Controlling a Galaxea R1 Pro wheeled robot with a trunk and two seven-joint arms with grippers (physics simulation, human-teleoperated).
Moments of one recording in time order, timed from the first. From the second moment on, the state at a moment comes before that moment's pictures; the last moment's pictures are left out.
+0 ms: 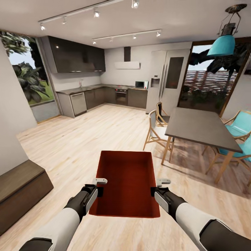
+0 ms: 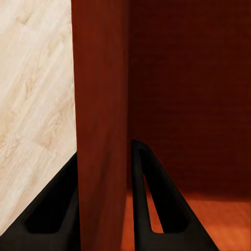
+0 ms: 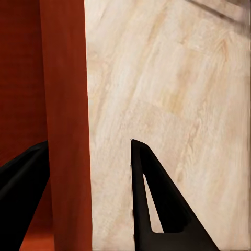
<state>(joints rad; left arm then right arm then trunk) -0.74 -0.13 -0.02 -0.48 -0.02 0.51 0.19 -0.83 0.04 0.64 -0.26 -0.67 0.24 -0.35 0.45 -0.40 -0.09</state>
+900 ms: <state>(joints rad) -0.74 -0.13 -0.02 -0.48 -0.02 0.51 0.19 -0.83 0.04 0.64 -0.26 -0.67 0.24 -0.35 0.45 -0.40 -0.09</state>
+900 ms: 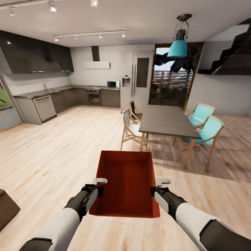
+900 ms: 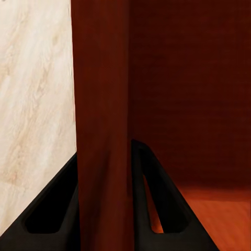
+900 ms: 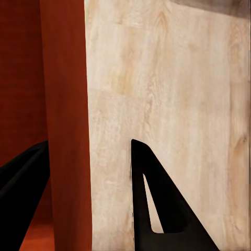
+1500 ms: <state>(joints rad) -0.74 -0.13 -0.02 -0.48 -0.02 0.51 0.19 -0.83 0.04 0.64 -0.26 -0.67 0.24 -0.35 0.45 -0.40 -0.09</state>
